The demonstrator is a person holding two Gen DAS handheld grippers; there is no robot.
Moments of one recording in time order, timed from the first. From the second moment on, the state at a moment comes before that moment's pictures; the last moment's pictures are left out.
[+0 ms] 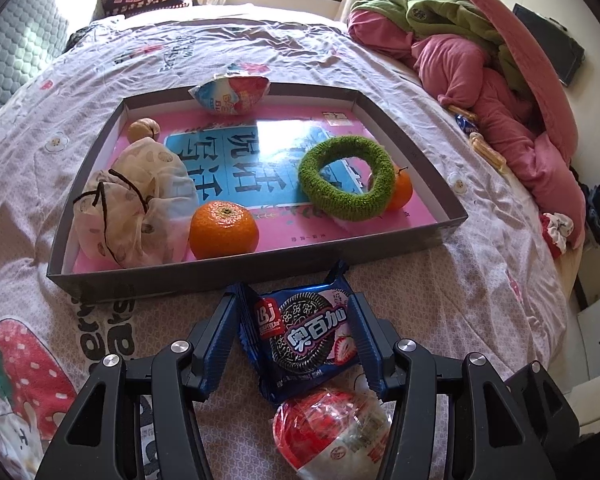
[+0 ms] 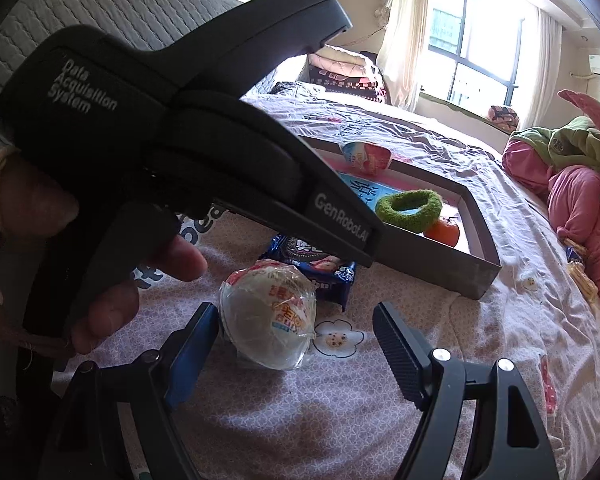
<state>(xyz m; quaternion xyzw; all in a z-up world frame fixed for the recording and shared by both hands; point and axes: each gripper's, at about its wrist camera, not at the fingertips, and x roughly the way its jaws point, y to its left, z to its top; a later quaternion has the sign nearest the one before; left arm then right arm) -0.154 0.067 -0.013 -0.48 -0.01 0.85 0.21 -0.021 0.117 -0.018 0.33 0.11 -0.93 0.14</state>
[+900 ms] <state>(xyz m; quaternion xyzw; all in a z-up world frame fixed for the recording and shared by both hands) -0.158 0.084 -0.027 -0.51 0.03 0.83 0.22 -0.024 0.133 -0.021 0.36 0.05 -0.92 0.17</state>
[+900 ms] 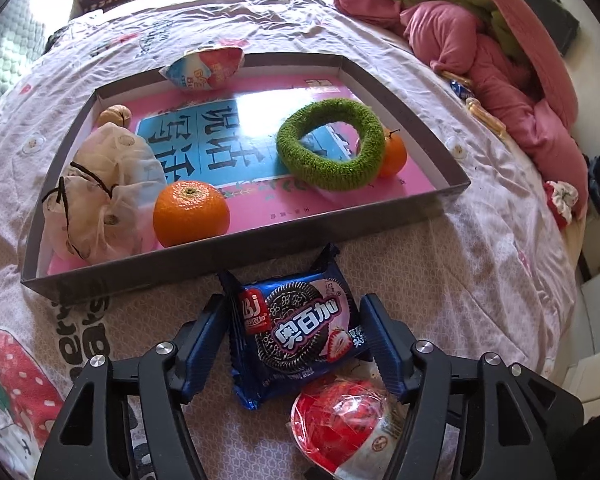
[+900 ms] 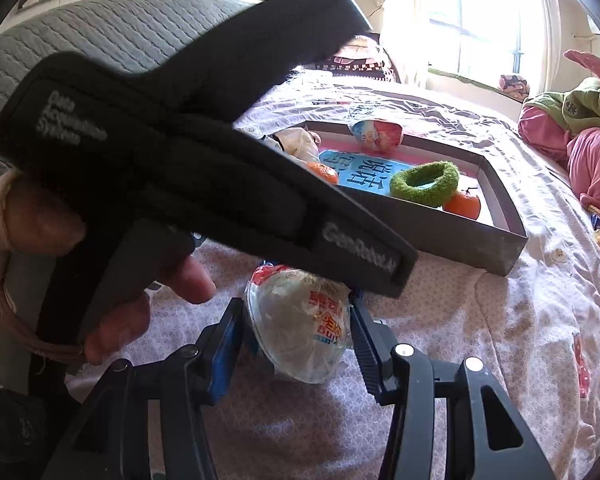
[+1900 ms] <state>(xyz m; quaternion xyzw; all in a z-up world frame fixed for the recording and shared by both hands) -0.146 0.048 0.025 -0.42 -0.03 0.88 0.21 -0.033 0.156 0.001 0.32 0.04 -0.94 0.14</state>
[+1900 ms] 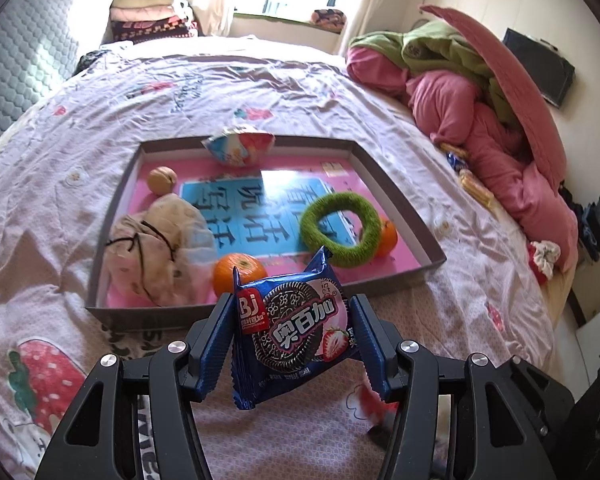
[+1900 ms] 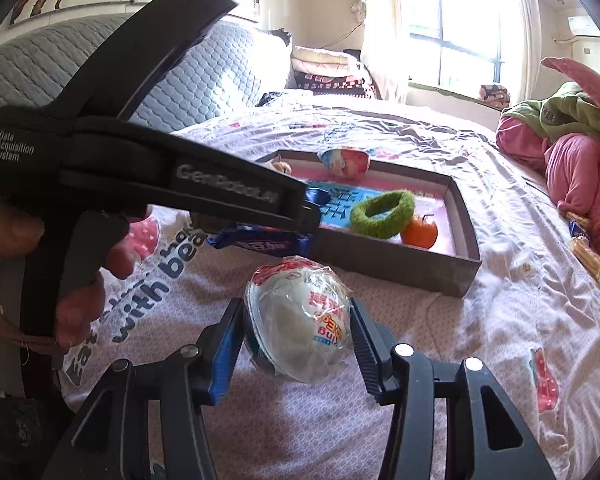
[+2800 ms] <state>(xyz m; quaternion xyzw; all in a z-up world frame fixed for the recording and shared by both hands) -0.154 0.011 0.054 -0.36 -0.06 0.91 0.17 -0.061 0.176 0.057 0.24 0.01 -0.96 0.11</state>
